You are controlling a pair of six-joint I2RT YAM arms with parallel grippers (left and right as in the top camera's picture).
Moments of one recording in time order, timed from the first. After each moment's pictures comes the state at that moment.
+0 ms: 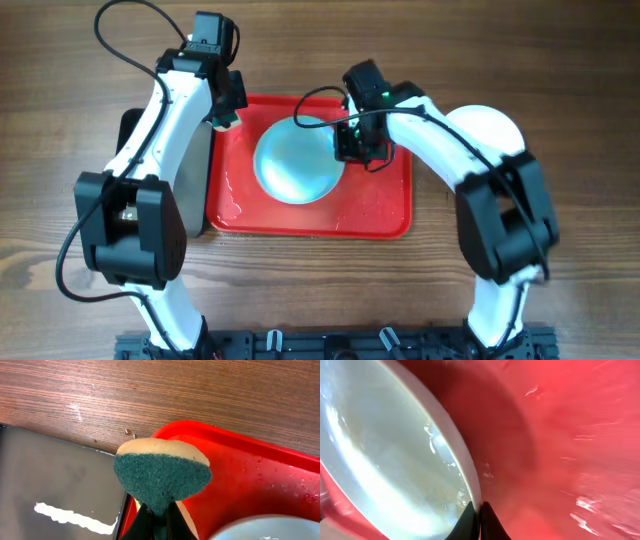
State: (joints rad) left arm -0.16 1.96 1.61 -0.87 -0.17 -0.35; right arm 0.46 2.02 1.48 -0.83 -0.25 0.44
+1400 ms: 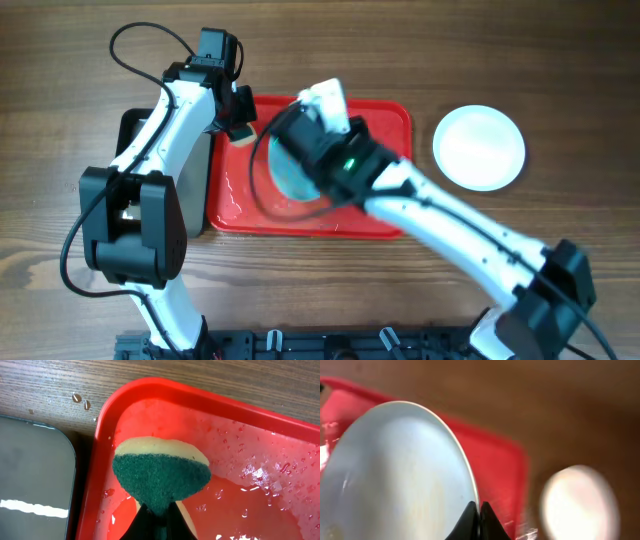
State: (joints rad) left arm -0.16 1.97 1.51 -0.82 0.00 -0.36; right arm 0.83 1.72 1.48 -0.85 0.59 0.41
